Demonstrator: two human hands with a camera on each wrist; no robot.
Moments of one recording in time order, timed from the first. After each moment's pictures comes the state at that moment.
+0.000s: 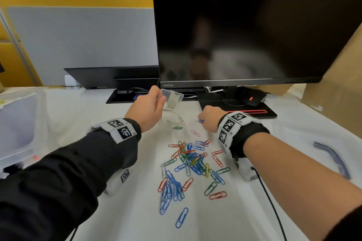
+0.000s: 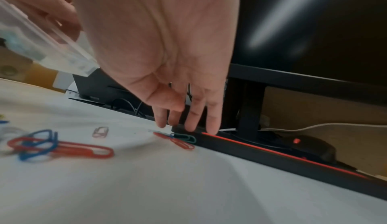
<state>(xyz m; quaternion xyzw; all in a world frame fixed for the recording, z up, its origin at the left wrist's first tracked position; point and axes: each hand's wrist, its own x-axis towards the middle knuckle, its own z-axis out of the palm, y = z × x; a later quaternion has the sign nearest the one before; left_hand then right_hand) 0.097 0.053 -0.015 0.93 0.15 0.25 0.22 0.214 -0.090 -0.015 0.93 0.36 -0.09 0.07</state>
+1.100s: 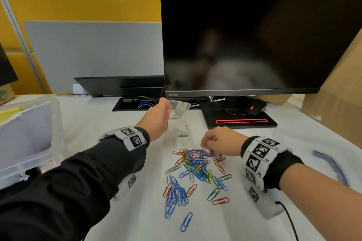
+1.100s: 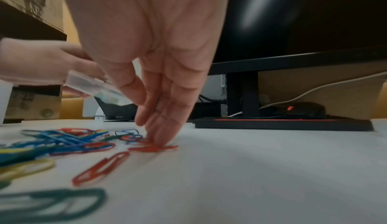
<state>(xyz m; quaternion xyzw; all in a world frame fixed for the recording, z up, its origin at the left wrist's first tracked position) 0.097 0.047 -0.015 0.94 0.15 0.19 0.23 0.188 -0.133 -0.021 0.88 0.41 -0.17 -0.16</state>
